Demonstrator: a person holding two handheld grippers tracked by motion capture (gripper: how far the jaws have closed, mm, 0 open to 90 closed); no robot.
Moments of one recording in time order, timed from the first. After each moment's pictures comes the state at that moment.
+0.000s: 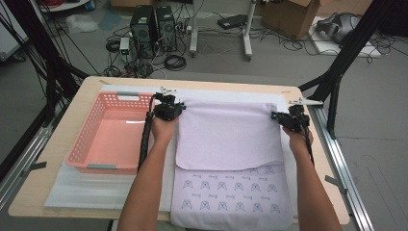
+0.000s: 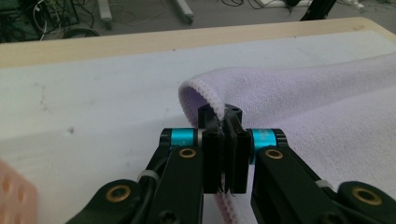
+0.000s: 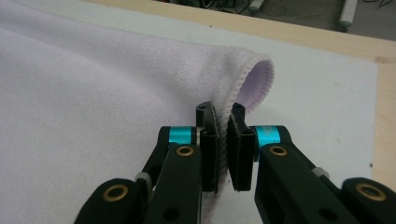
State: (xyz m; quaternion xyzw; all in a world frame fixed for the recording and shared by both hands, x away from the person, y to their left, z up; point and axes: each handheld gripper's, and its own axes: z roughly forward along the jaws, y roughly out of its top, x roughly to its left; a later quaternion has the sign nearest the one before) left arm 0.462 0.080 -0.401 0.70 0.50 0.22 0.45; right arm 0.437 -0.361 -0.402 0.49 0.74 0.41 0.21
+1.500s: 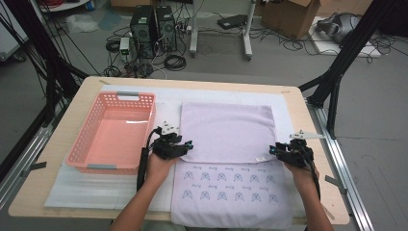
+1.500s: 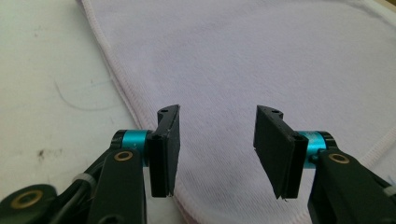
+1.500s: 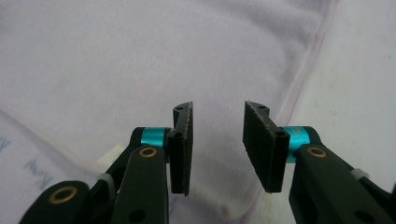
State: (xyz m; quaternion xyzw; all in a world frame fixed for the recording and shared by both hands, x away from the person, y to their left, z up) left arm 0.341 0.077 -0.435 0.76 0.45 0.16 0.45; right arm 0.325 -0.353 -0.431 0.48 0.76 0.39 0.18
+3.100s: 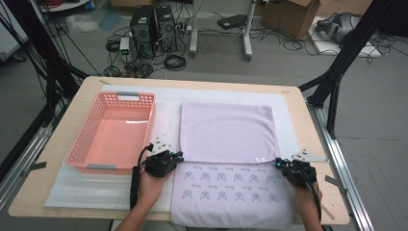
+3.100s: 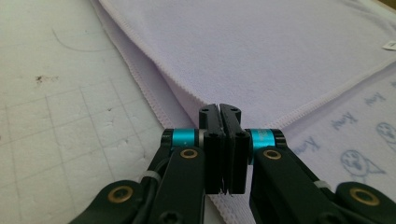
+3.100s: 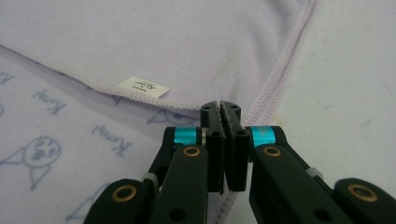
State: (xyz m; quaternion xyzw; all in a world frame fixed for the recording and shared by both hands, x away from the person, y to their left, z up) left arm 0.293 0.095 -0.445 0.75 0.45 0.15 0.47; right arm 0.274 -0.351 -0.449 0.47 0.76 0.38 0.24
